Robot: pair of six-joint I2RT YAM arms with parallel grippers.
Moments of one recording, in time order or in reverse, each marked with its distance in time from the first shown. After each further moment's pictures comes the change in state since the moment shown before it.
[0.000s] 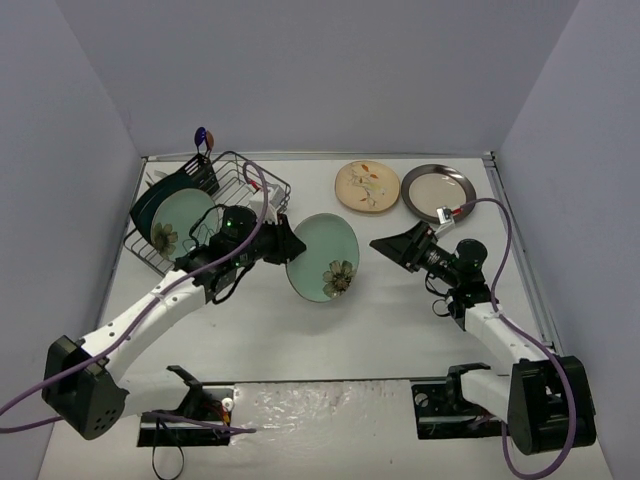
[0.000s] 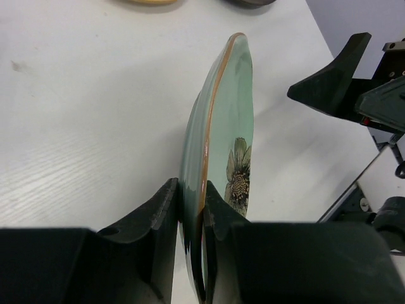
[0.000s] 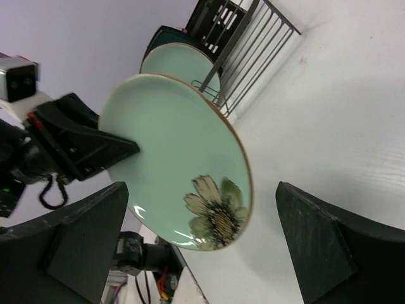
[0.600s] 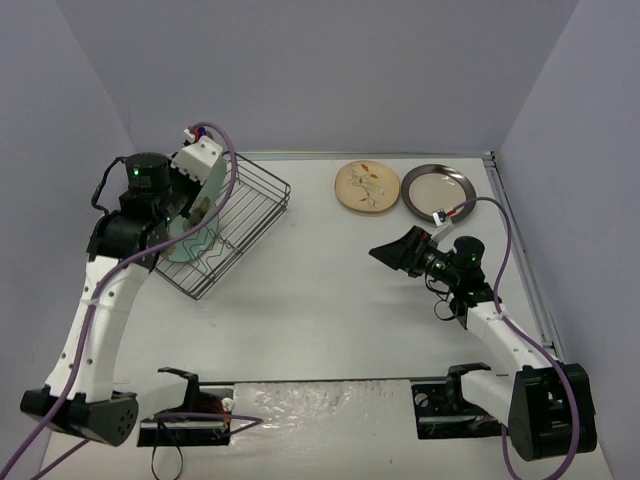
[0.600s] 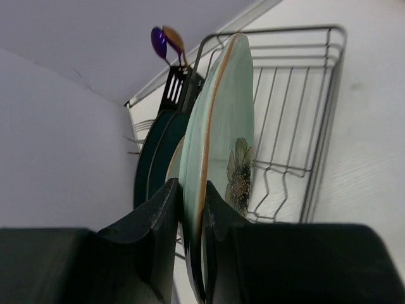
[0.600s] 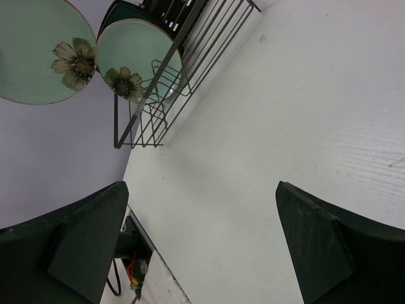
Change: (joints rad) left arm 0.347 -0.061 0.492 -0.486 -0.297 0.899; right arm -0.001 -0.028 0.030 -0.217 0.021 -0.170
